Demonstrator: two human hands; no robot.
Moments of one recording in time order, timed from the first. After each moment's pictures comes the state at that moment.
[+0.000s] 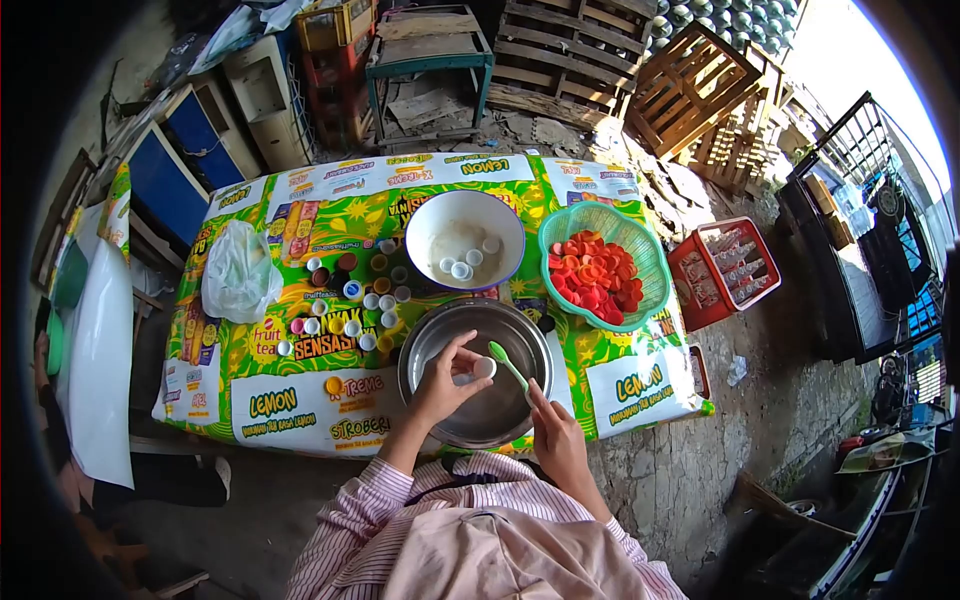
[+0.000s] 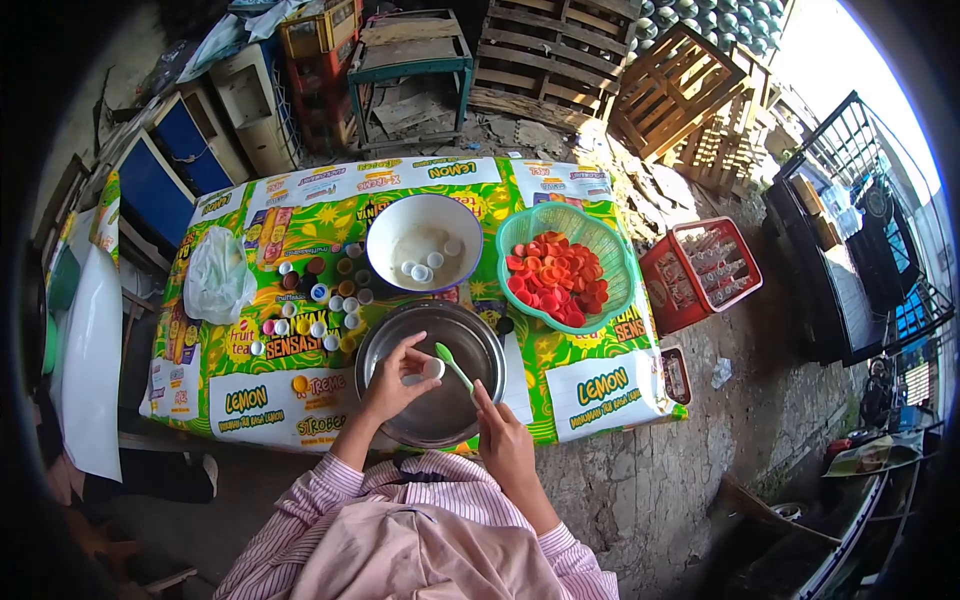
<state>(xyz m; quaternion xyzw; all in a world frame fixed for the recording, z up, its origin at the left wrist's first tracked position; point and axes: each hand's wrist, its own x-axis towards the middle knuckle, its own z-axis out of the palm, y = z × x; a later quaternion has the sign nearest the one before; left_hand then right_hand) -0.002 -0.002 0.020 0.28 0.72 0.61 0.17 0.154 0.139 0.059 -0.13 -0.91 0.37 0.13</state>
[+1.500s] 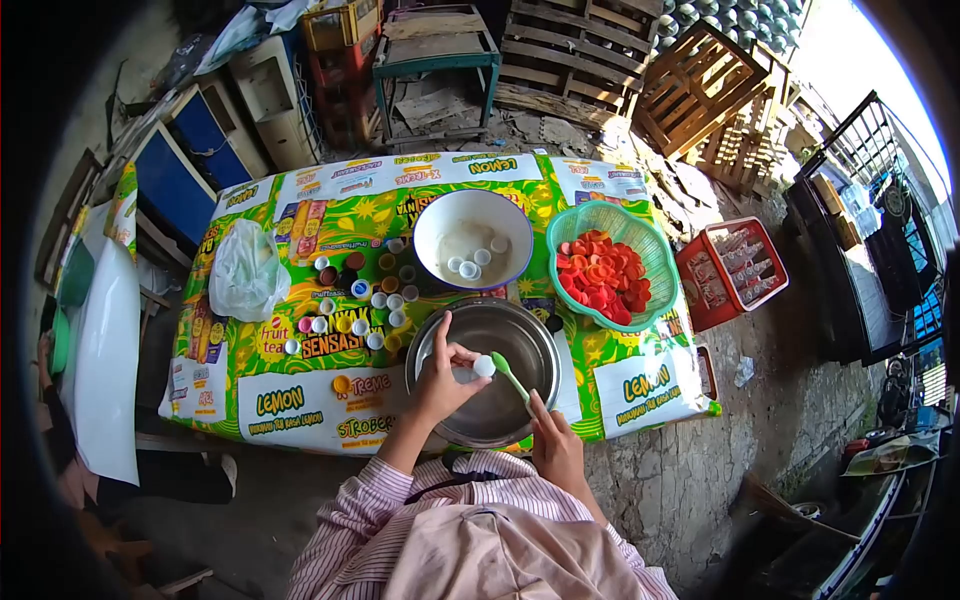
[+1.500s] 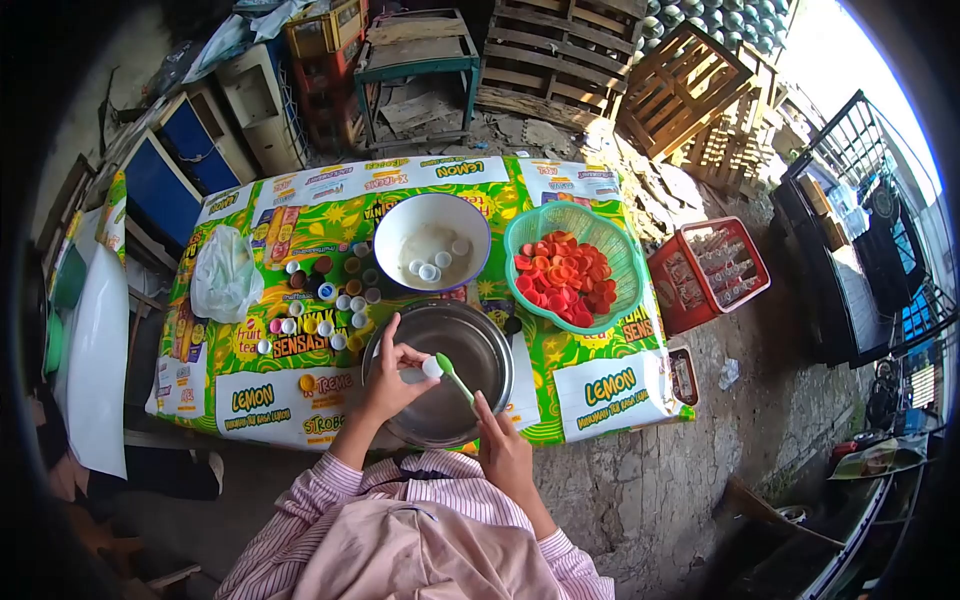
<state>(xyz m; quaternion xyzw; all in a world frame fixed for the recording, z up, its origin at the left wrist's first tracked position) -0.006 -0.008 0.019 0.29 0.74 0.60 0.11 0.164 0.125 0.047 -0.15 -0.92 0.34 0.14</state>
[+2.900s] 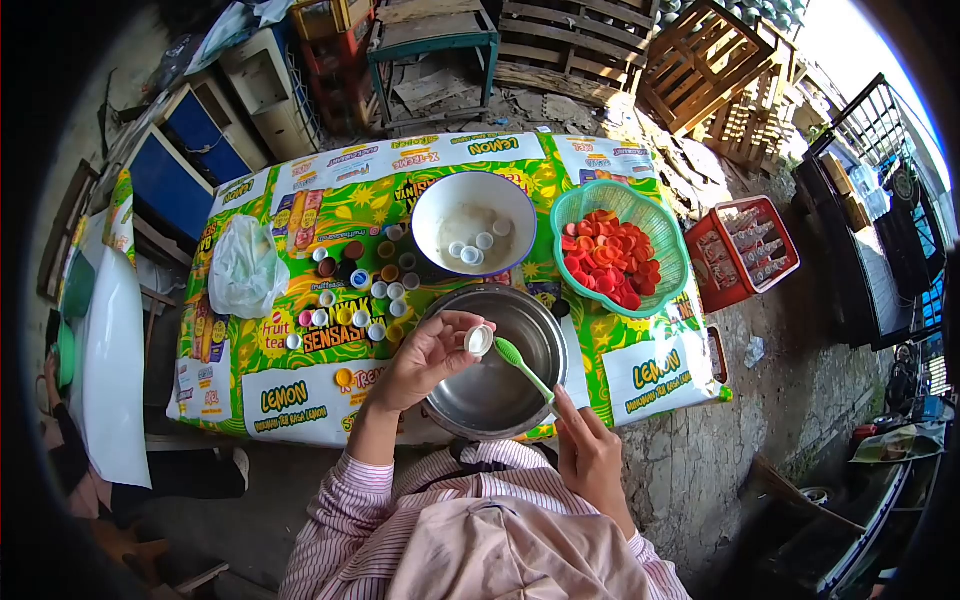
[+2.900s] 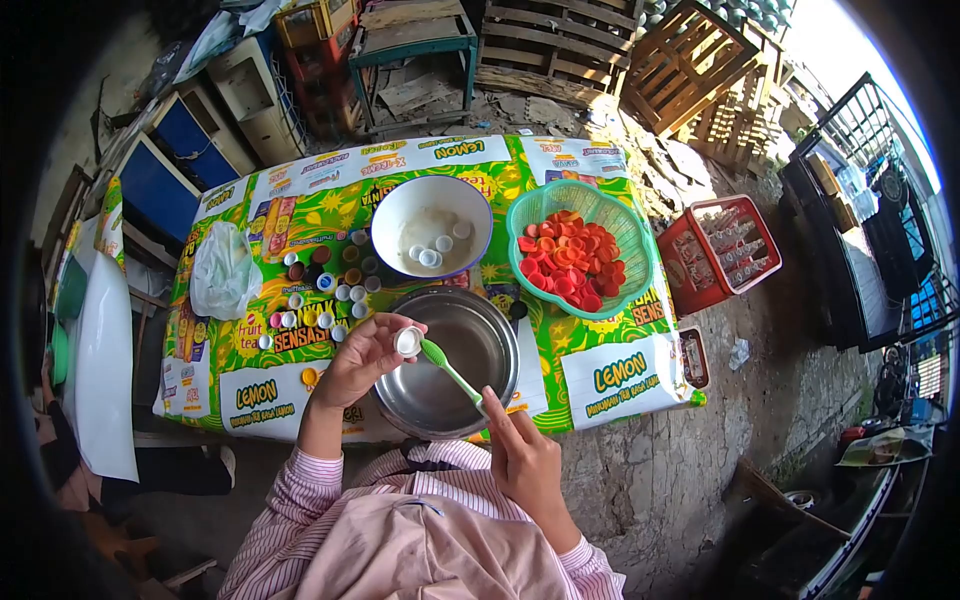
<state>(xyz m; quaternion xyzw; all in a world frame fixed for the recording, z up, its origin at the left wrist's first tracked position) -0.027 -0.026 0.099 0.31 0.47 0.75 0.35 0.166 0.132 0.119 -0.11 -0.93 0.31 0.18</state>
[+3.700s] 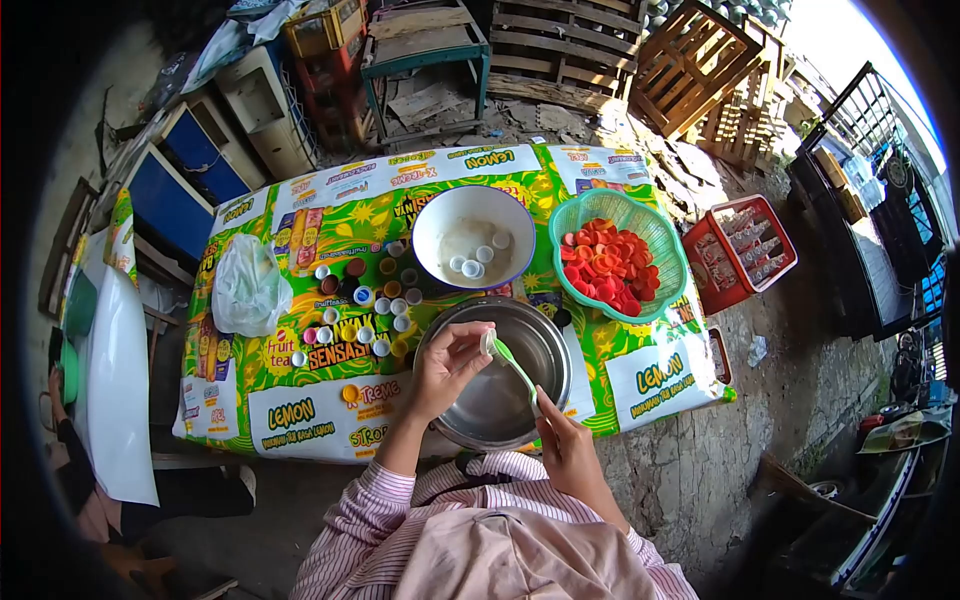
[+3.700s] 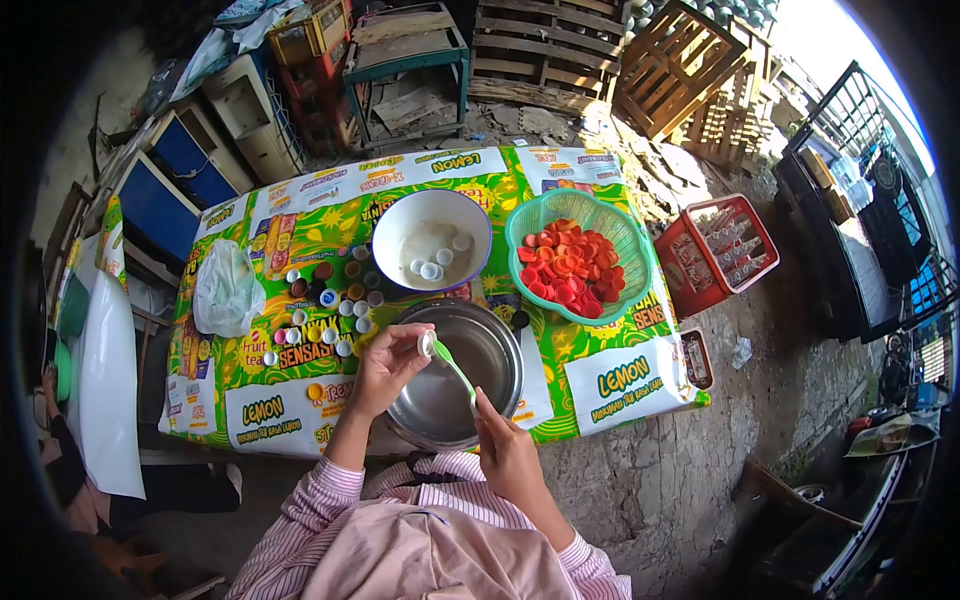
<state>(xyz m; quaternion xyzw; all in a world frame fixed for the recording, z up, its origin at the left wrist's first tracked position) -0.024 -0.008 0.060 0.29 0.56 0.74 0.23 0.150 0.117 0.087 -0.16 -0.86 0.47 0.12</state>
